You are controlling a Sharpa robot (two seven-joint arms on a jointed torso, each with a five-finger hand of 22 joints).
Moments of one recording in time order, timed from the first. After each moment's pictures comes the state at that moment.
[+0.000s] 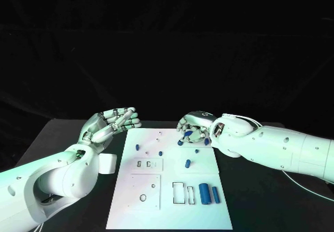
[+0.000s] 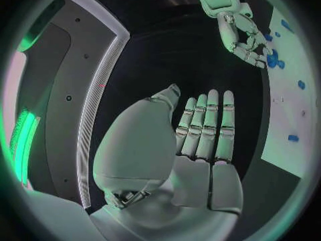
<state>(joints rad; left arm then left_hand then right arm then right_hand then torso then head) 1.10 -0.97 0.11 1.79 0.00 -0.44 0.52 1.50 -0.13 0.32 0.25 0.05 0.88 0.22 0.21 0.14 1.01 0.18 0.14 0.06 0.96 0.13 0.31 0.20 0.17 0.83 0.26 0.30 0.14 1.33 -0.70 -0.13 1.31 -1.49 -0.30 0.05 1.16 -0.17 0.48 -0.15 0.18 0.94 0.18 0.24 0.20 1.16 0.11 0.07 0.14 1.47 0.02 1.19 0.90 0.17 1.14 0.12 0.96 0.60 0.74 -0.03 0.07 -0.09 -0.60</state>
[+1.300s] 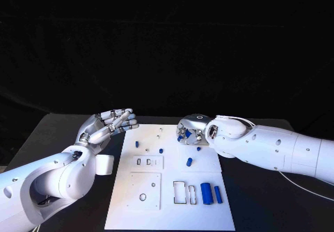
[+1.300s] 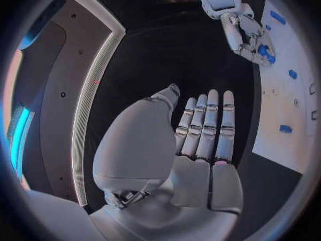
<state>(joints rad) 1.10 -0.96 0.11 1.77 0.00 -0.42 0.51 1.49 -0.13 0.32 0.25 0.05 0.88 0.22 0.21 0.14 1.01 0.18 0.13 0.06 0.96 0.13 0.31 0.21 0.17 0.83 0.26 0.30 0.14 1.32 -0.68 -0.13 1.30 -1.59 -0.23 -0.02 1.20 -0.14 0.55 -0.11 0.19 0.99 0.16 0.28 0.25 1.14 0.09 0.14 0.16 1.46 0.02 1.36 1.09 0.12 1.28 0.12 1.23 0.99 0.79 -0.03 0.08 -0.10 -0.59</state>
